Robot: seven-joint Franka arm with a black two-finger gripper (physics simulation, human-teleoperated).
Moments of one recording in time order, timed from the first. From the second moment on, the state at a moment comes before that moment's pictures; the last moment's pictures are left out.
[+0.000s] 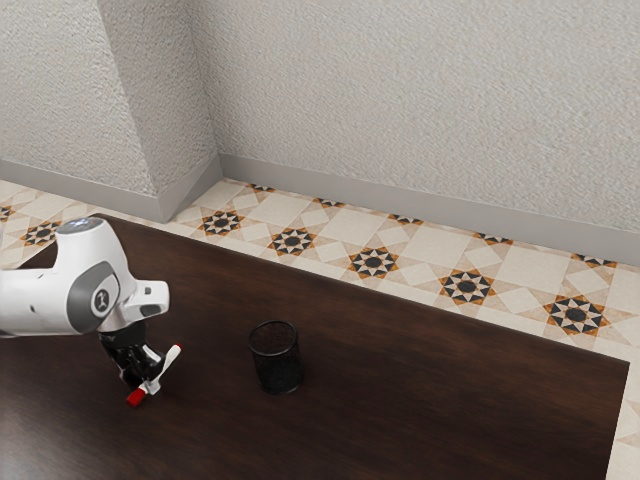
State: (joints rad) arm -0.19 0.05 0.41 -2.58 -0.17 2.57 0.42
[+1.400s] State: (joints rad) arm -0.46 0.48 0.15 -1.35 0.19 1.23 0.15
